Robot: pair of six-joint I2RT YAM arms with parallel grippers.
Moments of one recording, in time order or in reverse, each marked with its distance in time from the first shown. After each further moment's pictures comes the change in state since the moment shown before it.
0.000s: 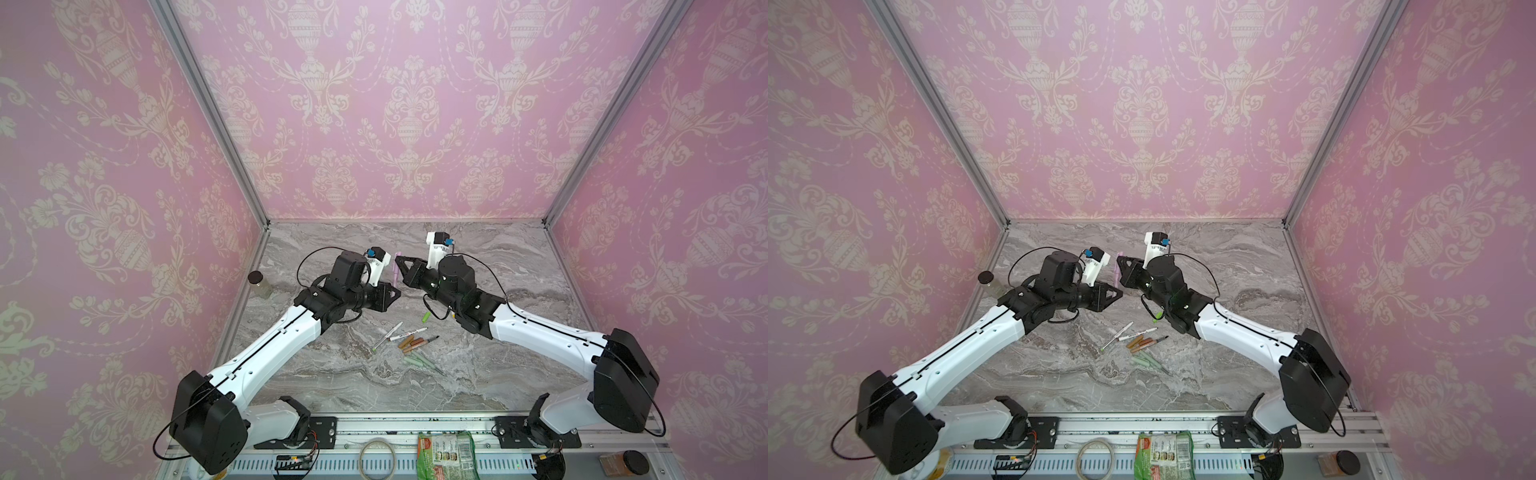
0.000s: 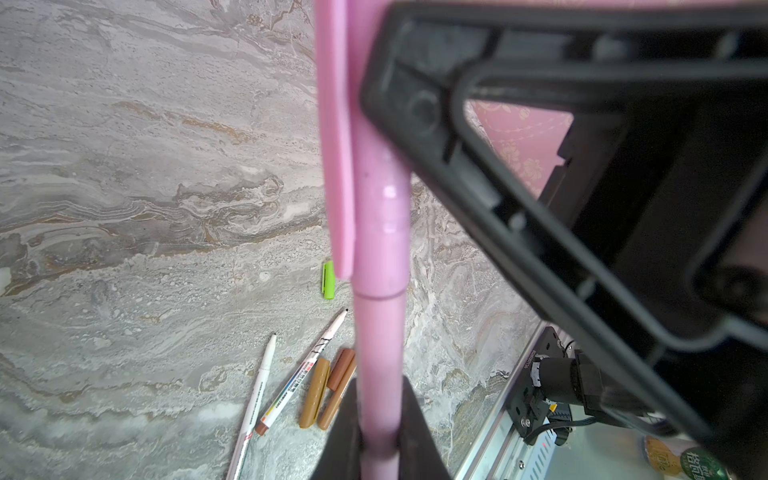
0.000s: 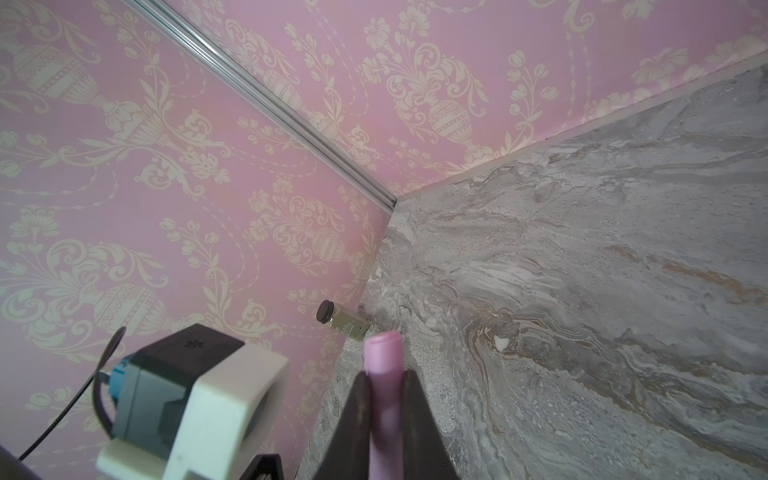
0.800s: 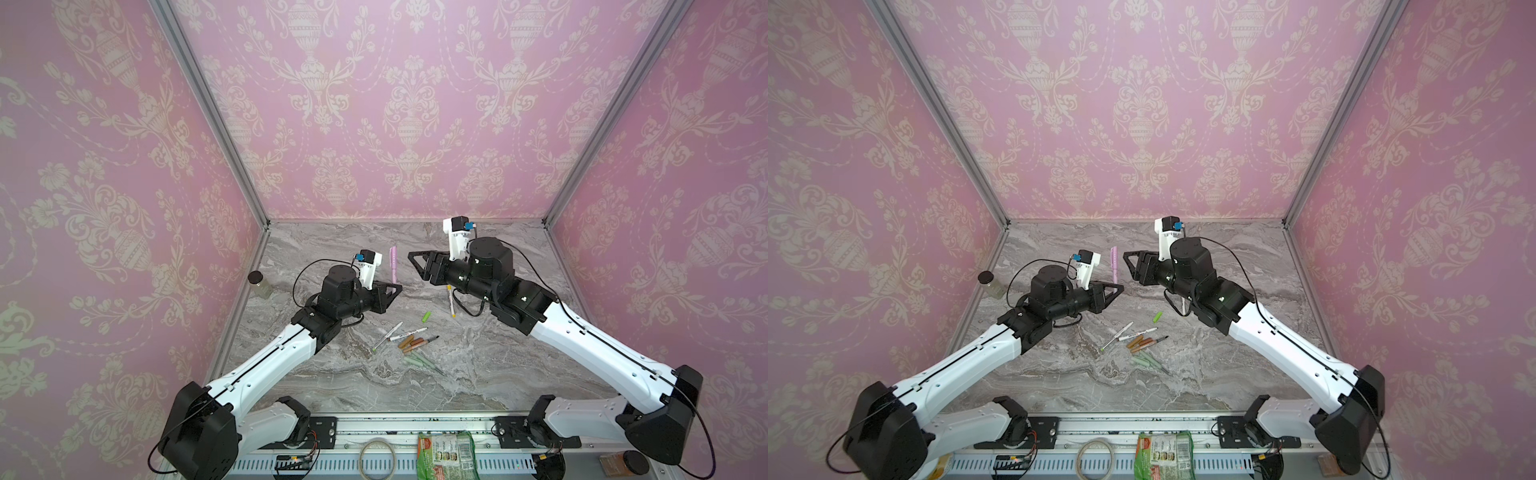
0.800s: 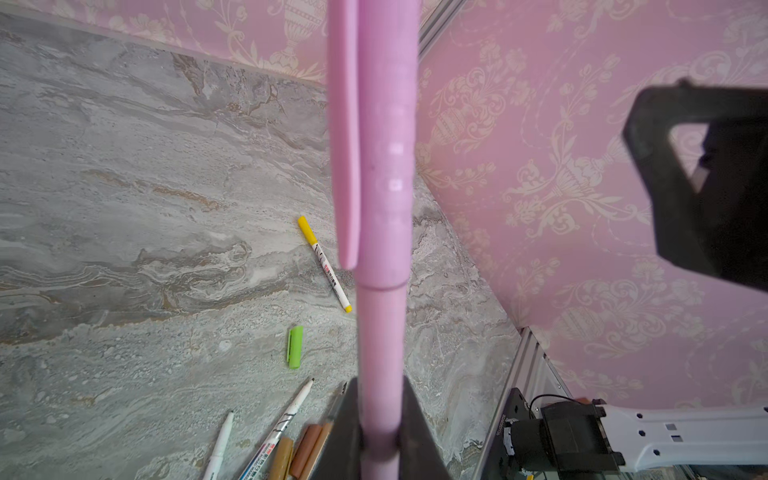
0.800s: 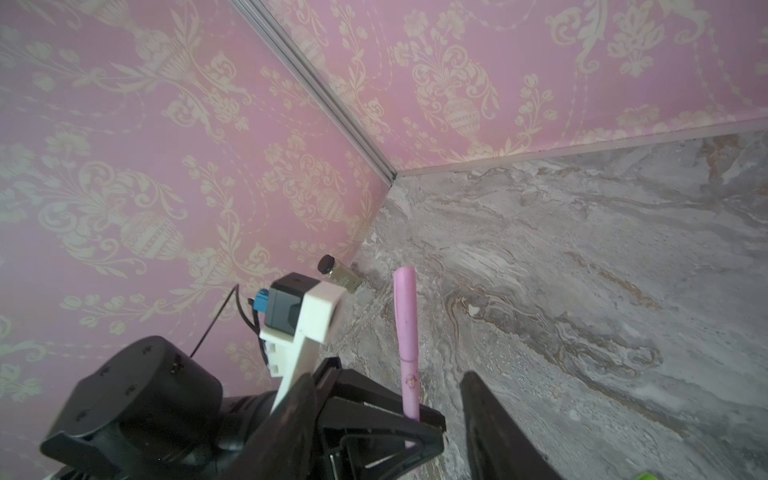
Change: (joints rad) left arm 0.002 -0.083 -0.249 0.457 0.017 -0.174; right arm -0.039 -0.191 0.177 -0.491 -0.120 -0.202
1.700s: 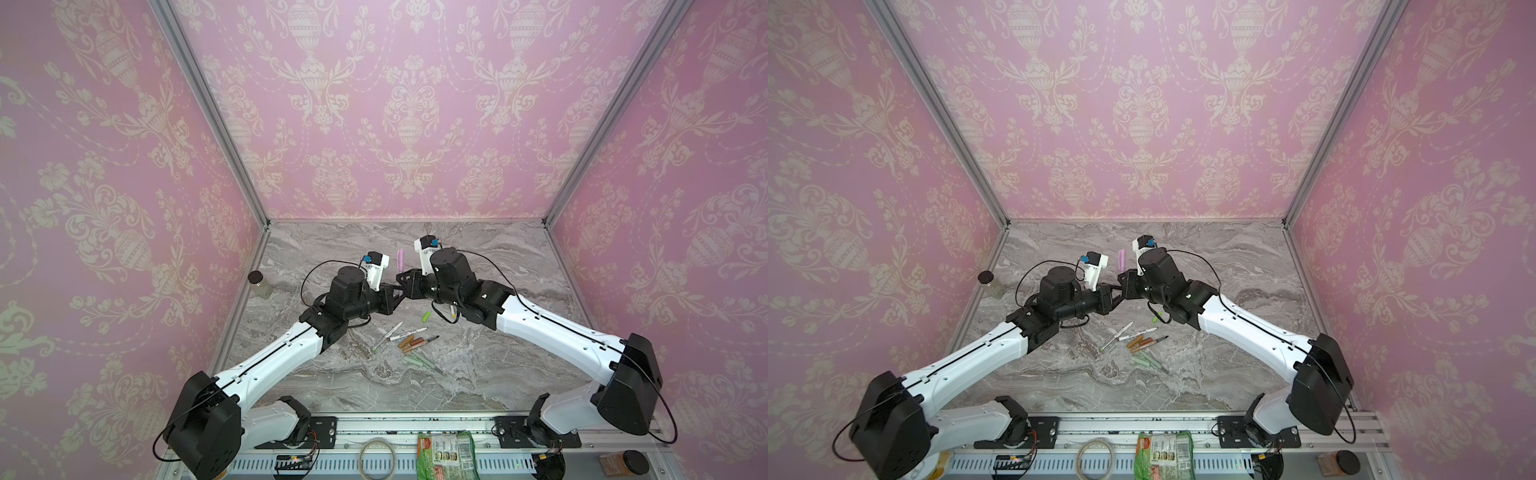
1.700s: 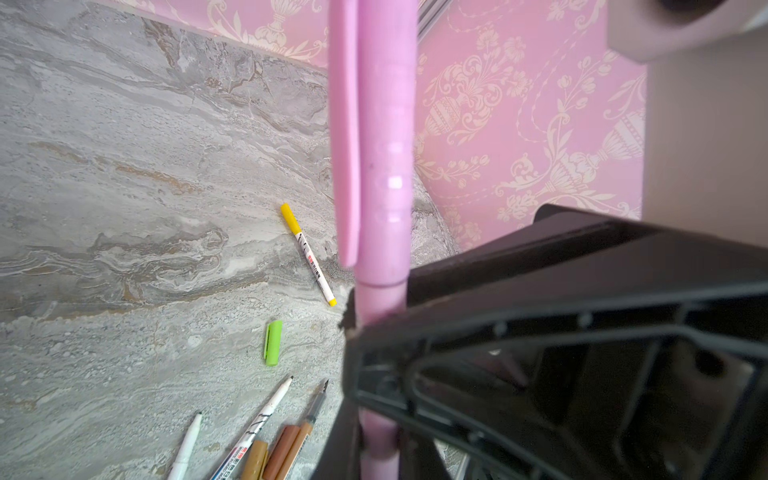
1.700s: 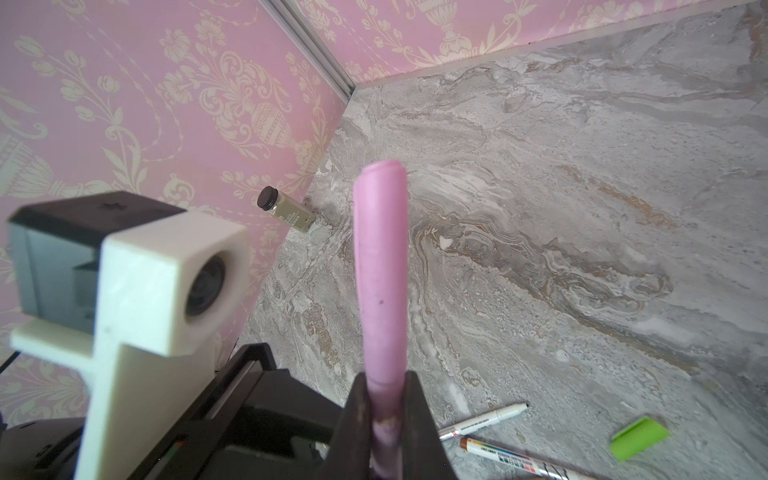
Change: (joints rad) left arm -0.051 0.038 0.008 0.018 -0.022 -0.043; right arm 0.040 0.175 -0.003 -0.002 0.026 0.004
